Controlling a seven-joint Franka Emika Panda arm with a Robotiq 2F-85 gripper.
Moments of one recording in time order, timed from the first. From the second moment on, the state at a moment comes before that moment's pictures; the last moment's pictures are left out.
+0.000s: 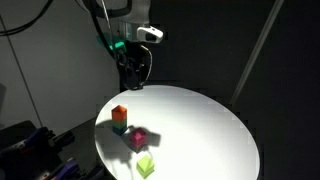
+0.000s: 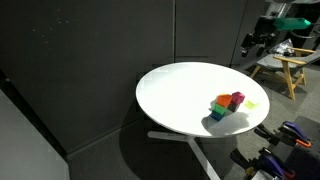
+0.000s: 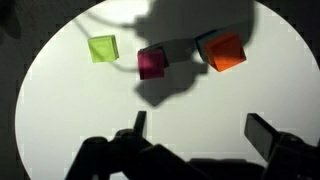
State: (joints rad) arm -0.14 -0.22 -0.22 -2.42 0.03 2.27 -0.02
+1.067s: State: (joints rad) arm -0.18 0.03 -0.22 -2.30 0.03 2.28 -0.06
